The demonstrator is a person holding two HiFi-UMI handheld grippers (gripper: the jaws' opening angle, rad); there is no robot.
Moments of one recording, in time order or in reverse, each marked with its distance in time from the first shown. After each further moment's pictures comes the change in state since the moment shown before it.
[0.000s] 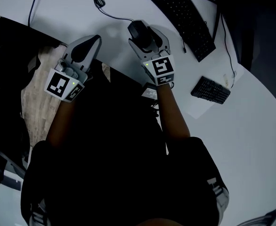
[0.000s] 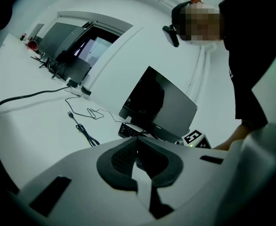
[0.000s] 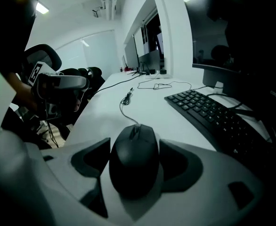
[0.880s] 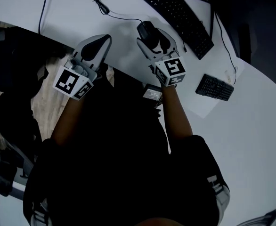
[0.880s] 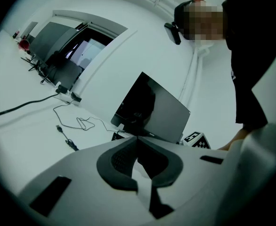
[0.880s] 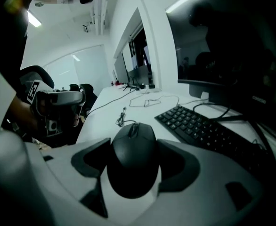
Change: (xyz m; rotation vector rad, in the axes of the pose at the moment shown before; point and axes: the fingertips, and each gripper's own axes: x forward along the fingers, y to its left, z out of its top) left arm 0.003 -0.017 0.031 0.014 -0.030 -0.083; right arm -0.031 -0.007 0.036 0.130 -0.121 -0.062
